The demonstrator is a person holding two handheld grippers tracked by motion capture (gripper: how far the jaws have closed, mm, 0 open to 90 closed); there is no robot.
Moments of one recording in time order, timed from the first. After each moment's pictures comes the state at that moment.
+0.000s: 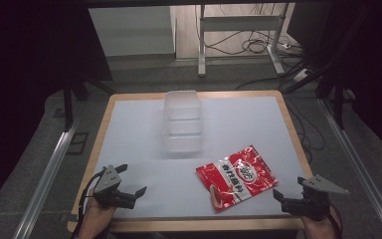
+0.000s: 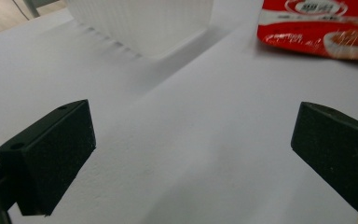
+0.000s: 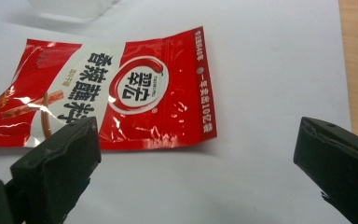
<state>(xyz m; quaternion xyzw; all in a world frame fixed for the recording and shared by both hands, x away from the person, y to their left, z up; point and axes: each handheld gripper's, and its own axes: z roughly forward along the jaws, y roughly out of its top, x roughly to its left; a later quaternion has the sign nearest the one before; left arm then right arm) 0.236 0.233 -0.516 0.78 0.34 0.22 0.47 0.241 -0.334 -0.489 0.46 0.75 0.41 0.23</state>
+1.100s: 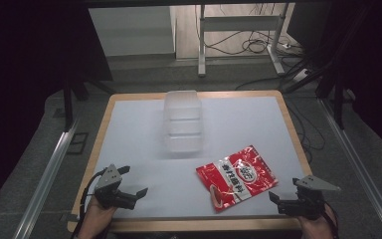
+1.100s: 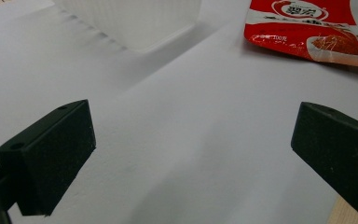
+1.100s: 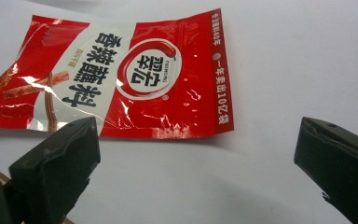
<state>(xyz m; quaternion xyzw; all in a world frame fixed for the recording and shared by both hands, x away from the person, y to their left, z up) 0.238 0.230 -0.515 0.79 0.35 0.18 0.47 0.246 -0.326 -0.495 0.45 0.78 0.39 0.21</state>
